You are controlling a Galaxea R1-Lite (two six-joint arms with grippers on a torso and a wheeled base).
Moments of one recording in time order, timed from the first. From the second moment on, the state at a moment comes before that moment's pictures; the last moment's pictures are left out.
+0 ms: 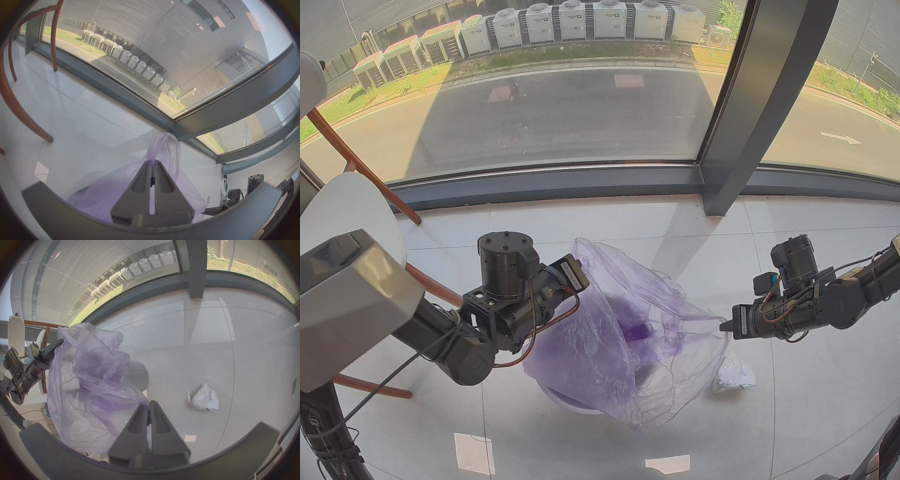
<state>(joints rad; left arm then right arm) -0.55 2.08 -0.92 -0.96 0.13 -0.71 0.33 1.91 -0.88 -0.17 0.18 0.28</state>
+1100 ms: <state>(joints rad) -0.45 1.99 -0.62 -1.33 0.01 -0.67 0.51 1.87 -0.94 -0.17 0.19 0.33</state>
